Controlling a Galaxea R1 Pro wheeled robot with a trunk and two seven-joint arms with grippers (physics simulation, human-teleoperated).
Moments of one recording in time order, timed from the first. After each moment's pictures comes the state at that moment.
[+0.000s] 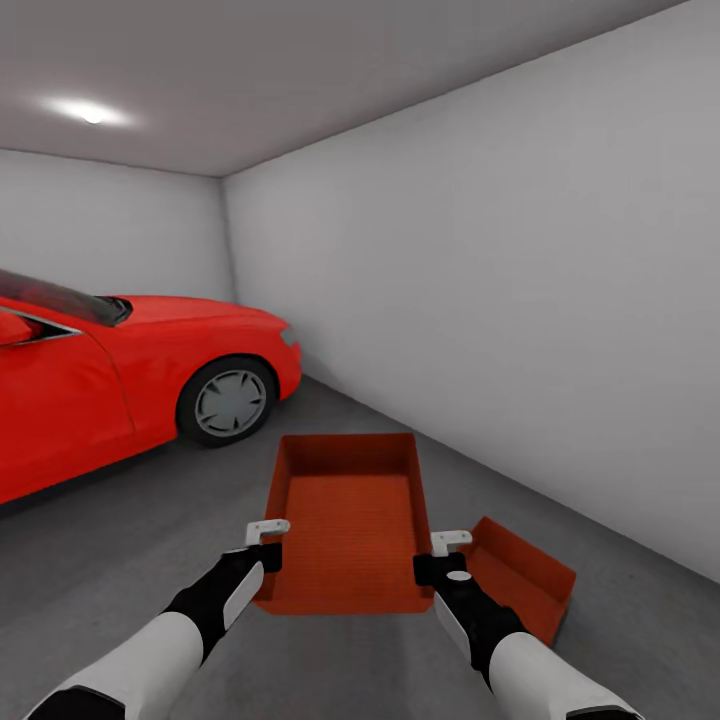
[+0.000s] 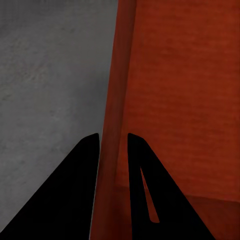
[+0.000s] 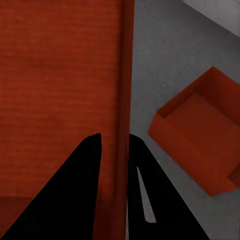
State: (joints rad) left arm -0.71 -0.03 -0.25 -0.41 0.37 0.27 0.25; right arm -0.68 0.15 0.05 -0.33 0.05 0.08 -0.15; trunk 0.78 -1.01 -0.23
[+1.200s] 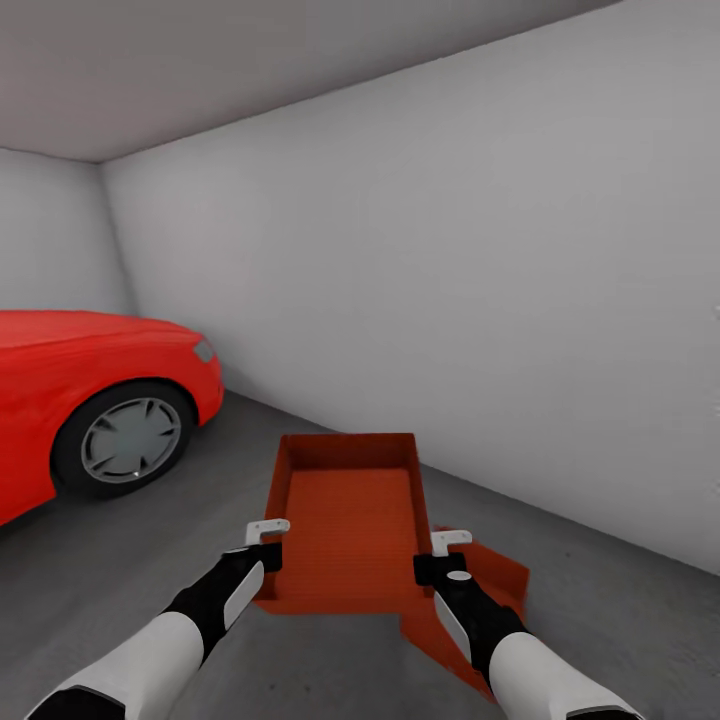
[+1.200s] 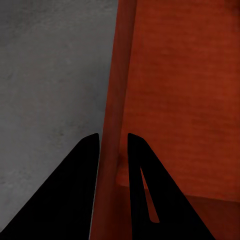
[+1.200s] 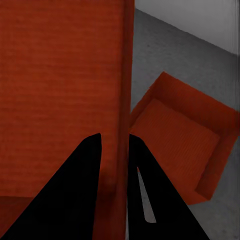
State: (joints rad) left arm -0.71 -0.03 -0.25 -0.41 0.37 0.27 0.25; right arm -0.68 0.15 0.05 -0.33 0.06 0.08 -0.15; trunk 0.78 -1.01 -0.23
